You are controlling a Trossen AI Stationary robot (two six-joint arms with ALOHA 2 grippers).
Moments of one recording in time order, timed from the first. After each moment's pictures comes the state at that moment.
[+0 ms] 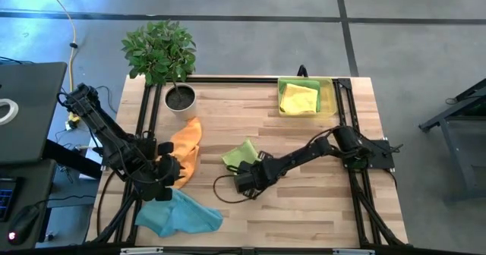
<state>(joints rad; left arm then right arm) -0.71 1.12 0.91 -0.98 -0.54 -0.76 0.32 2.17 1.62 -0.83 0.28 0.68</state>
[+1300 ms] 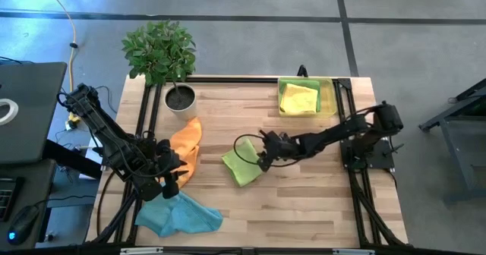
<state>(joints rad) -0.71 1.12 0.91 -0.97 -0.67 -1.00 0.15 1.68 0.83 -0.03 0.32 0.76</state>
